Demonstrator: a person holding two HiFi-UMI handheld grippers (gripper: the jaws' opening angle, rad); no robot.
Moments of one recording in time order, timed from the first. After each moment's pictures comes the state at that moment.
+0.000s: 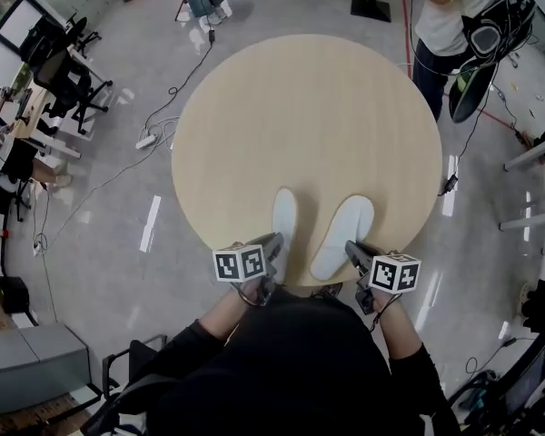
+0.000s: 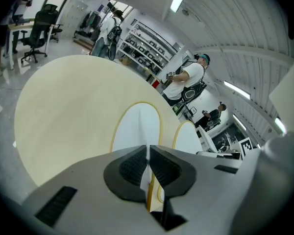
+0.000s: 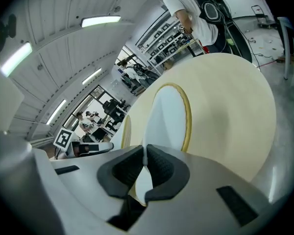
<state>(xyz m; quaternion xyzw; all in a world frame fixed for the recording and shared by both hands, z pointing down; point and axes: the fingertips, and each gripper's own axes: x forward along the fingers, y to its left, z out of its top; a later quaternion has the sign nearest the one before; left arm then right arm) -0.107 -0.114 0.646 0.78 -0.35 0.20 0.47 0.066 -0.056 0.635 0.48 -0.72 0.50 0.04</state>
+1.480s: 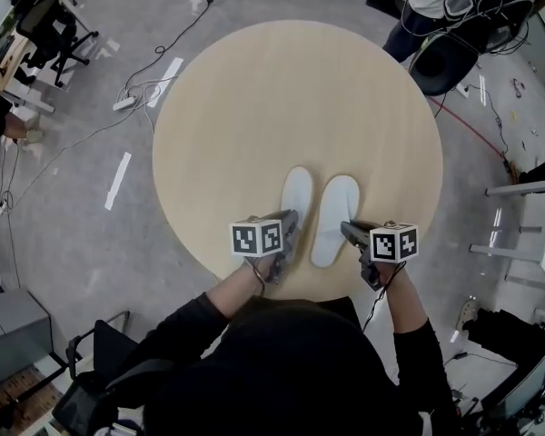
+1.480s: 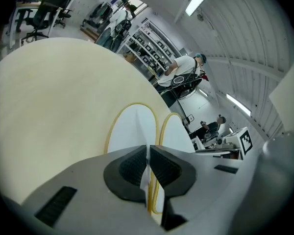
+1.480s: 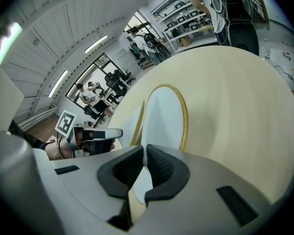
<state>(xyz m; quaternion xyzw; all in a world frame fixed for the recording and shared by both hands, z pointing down) -0.045 -0.242 0.676 0.76 -0.33 0.16 0.53 0.073 -0.204 0.656 0.38 -0.75 0.50 0.21</state>
